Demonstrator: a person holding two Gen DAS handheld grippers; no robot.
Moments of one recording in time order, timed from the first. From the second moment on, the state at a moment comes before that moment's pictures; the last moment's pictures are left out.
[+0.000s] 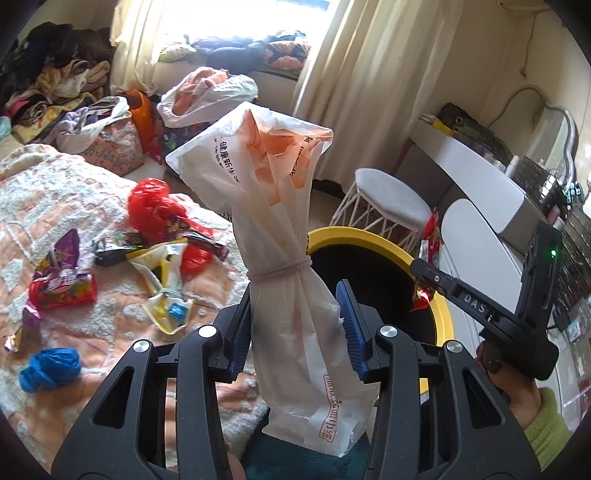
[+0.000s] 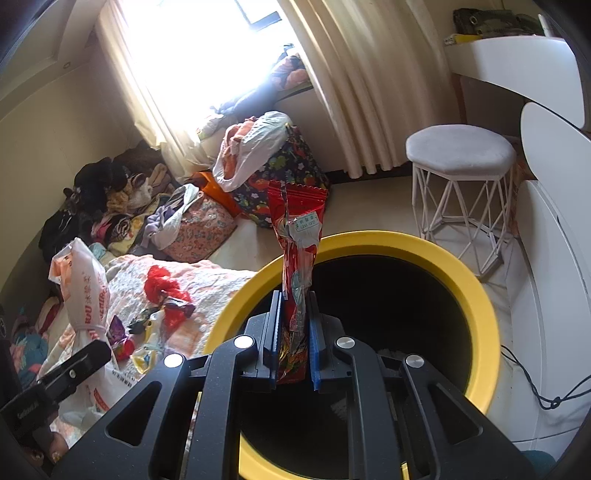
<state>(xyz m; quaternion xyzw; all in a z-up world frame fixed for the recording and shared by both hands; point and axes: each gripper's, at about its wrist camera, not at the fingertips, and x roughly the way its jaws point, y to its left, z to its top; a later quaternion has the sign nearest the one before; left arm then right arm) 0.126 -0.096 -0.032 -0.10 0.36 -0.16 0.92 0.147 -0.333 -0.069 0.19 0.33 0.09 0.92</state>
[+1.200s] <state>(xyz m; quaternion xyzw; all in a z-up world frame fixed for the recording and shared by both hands) 0.155 -0.174 -0.077 -0.02 0.39 -0.22 0.89 0.164 -0.386 -0.103 0.24 0.37 0.05 0.89</state>
